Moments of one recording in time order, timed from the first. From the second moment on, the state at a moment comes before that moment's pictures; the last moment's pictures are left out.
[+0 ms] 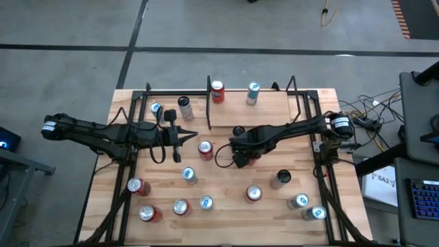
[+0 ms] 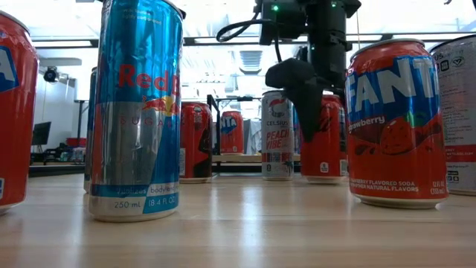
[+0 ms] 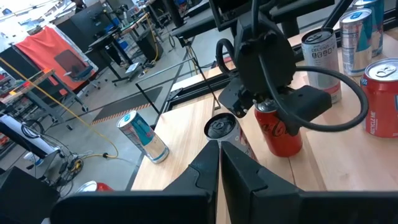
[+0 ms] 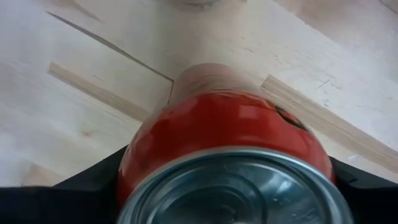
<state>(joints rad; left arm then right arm) -0.13 0.95 0.75 -0.04 -0.39 0.38 0.02 1.80 1.35 -1.01 -0.01 1.08</state>
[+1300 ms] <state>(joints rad) -0.13 0.95 0.75 -0.04 -0.39 0.38 -0.55 1.76 1.61 -1.35 0.00 0.27</state>
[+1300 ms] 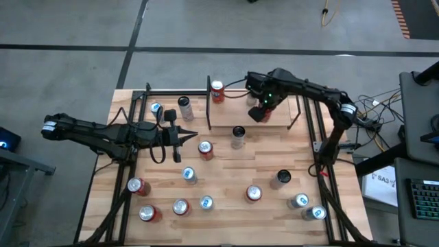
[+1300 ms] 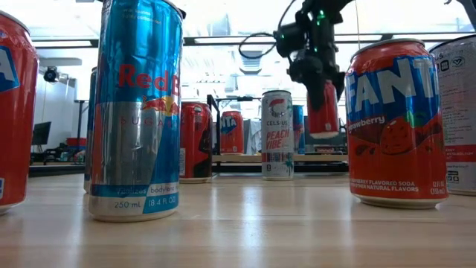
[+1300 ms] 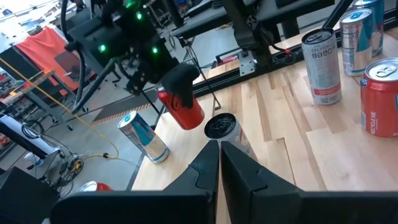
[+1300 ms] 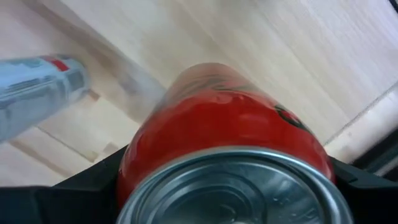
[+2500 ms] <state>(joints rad) -0.13 0.95 0.75 -0.05 -0.39 0.38 -0.57 1.75 1.50 -1.16 0.00 0.28</state>
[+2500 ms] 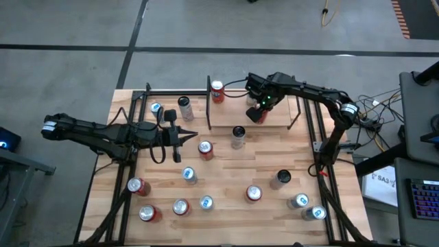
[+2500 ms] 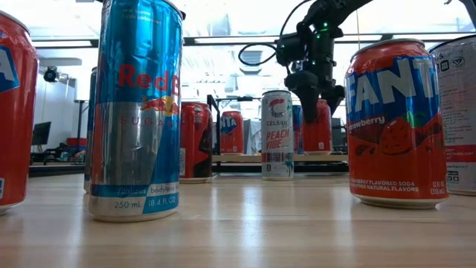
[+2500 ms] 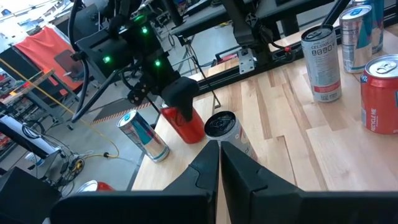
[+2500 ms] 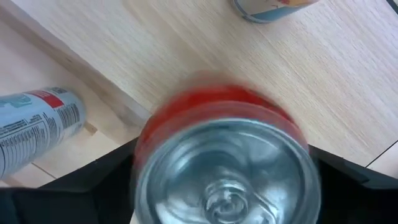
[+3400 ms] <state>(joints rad) -0.13 0.95 0.75 -0.05 -0.39 0.38 -0.54 1.75 1.84 -1.30 0.08 0.38</state>
